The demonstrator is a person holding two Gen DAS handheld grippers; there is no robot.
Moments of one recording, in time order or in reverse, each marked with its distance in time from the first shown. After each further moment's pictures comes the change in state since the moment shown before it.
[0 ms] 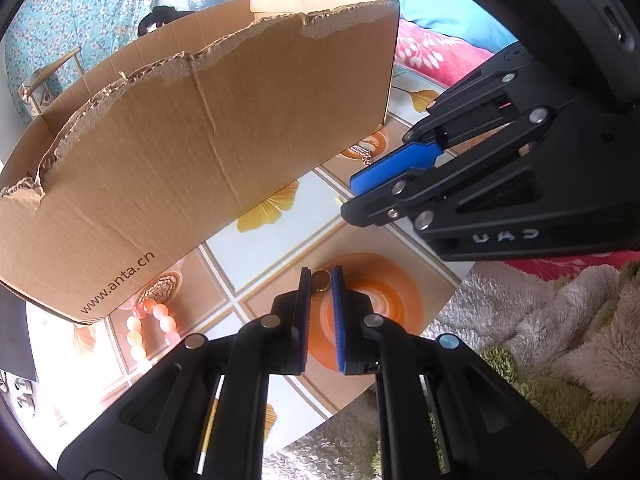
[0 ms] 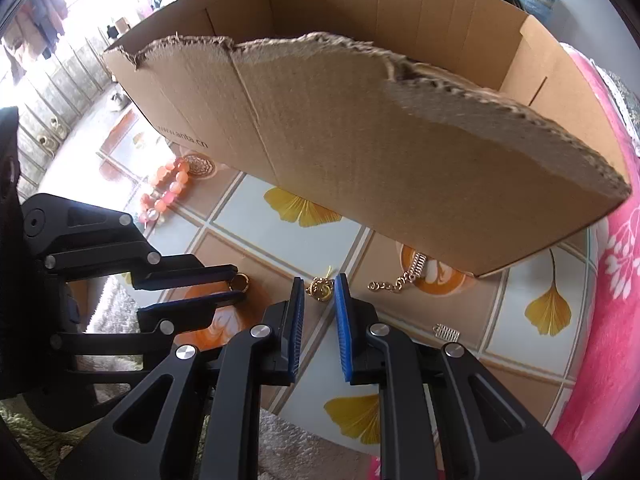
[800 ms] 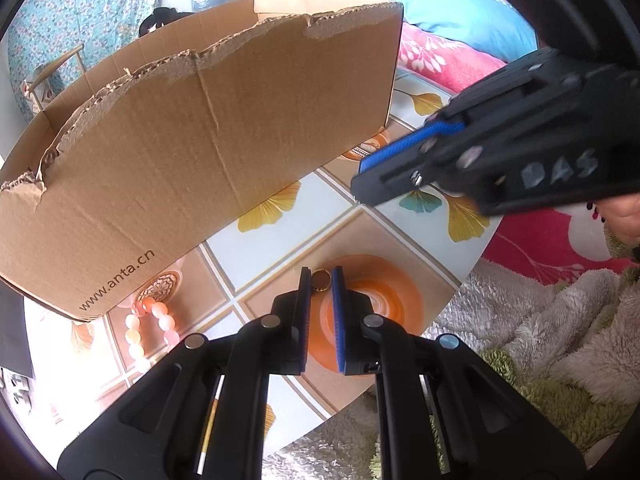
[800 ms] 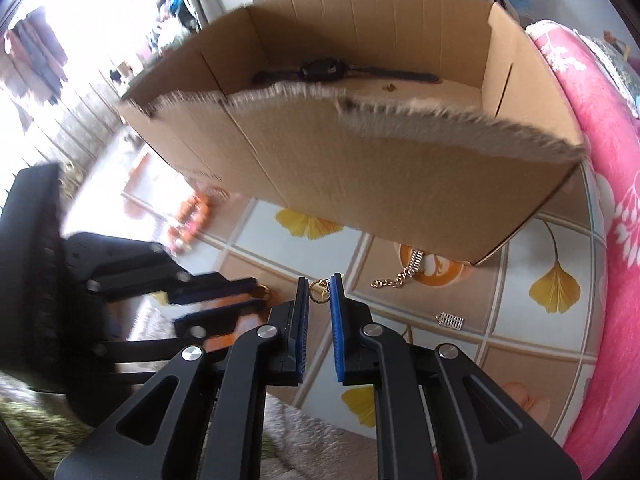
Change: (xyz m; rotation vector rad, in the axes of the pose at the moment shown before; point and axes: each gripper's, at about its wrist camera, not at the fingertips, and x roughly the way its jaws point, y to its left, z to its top) left arm 0.002 0.002 -0.002 -0.013 -0.005 0.003; right arm -0.022 -0.003 -0.006 0.135 -0.092 0.112
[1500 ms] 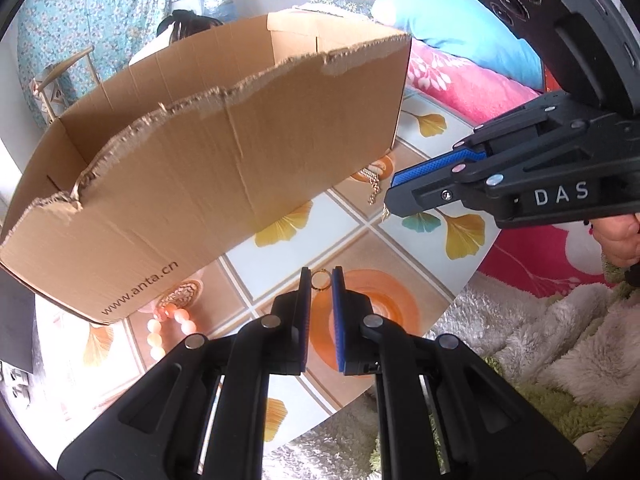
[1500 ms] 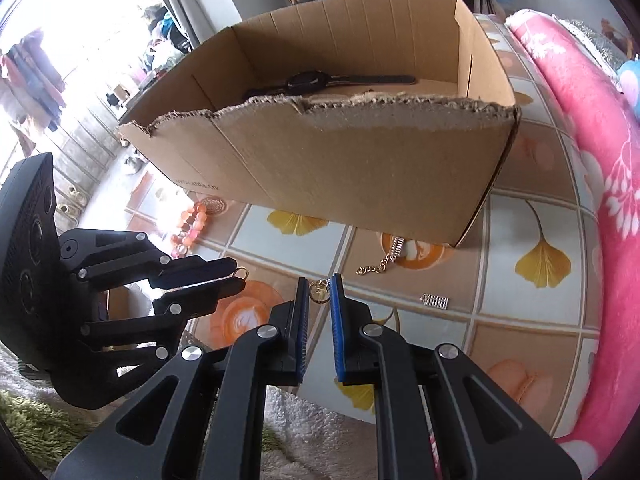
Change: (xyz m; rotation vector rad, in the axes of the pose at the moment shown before) left arm -0.024 0.003 0.009 -0.023 -0.035 0.019; right arm -0.008 -0.010 -0.009 0.063 -0.043 0.018
